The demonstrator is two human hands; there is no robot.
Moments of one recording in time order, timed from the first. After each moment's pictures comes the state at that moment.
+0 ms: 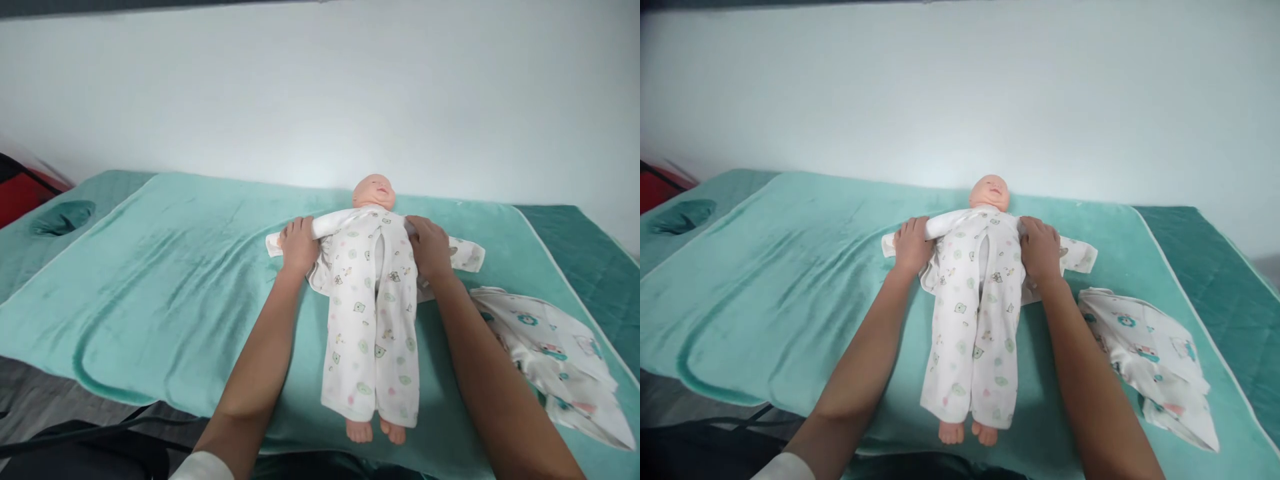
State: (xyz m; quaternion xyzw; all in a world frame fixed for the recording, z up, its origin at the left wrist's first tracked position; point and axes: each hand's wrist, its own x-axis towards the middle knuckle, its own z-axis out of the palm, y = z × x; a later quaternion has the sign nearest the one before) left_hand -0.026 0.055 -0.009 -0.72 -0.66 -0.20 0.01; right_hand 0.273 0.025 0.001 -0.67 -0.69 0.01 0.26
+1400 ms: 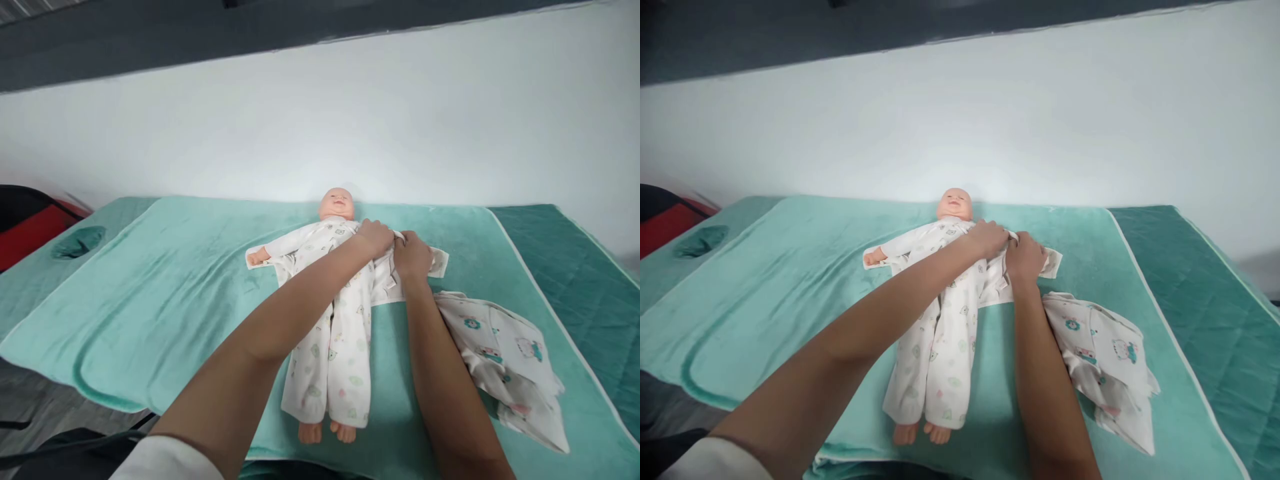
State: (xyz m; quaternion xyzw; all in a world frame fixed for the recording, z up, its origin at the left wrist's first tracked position) left_hand 0.200 0.086 0.060 -0.92 -0.37 0.15 0.01; right_hand 0.301 0.032 -0.003 -0.82 -0.50 0.09 0.28
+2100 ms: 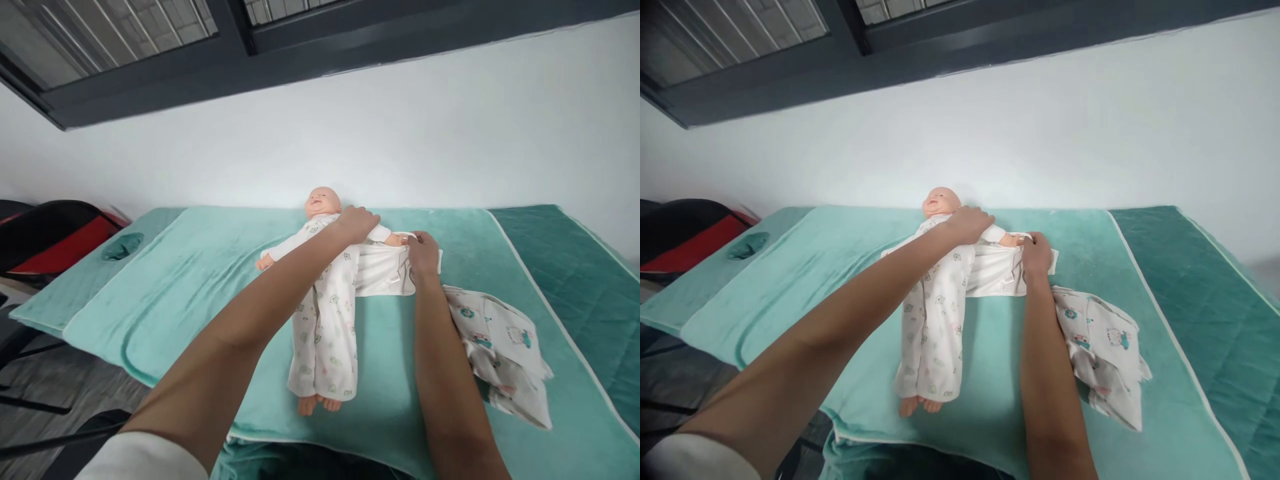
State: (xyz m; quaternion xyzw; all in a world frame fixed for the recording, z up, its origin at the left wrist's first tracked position) left_hand 0.157 0.080 0.114 -0.91 -0.39 0.13 0.08; right_hand 0.332 0.037 -0.016 -0.70 -0.39 0.25 0.54
